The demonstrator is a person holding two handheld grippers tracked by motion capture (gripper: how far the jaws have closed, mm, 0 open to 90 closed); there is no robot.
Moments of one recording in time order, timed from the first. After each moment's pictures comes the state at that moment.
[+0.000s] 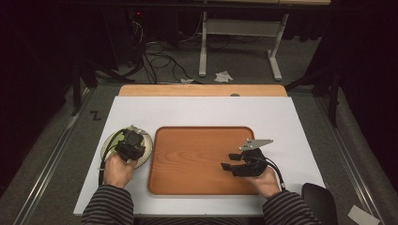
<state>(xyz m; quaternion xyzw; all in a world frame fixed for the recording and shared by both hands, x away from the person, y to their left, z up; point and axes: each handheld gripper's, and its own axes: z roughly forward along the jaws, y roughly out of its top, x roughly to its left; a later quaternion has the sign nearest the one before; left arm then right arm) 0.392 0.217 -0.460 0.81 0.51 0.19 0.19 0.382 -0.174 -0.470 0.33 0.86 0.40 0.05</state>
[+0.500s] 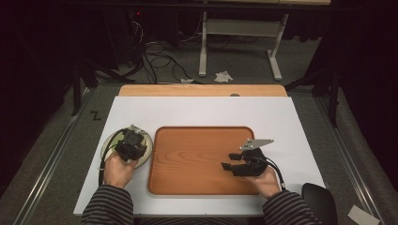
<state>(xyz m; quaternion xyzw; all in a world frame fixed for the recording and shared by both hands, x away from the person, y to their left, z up) 0.390 0.216 -0.456 0.81 0.51 0.19 0.22 0.382 -0.175 -0.470 0.33 0.86 0.40 0.05</state>
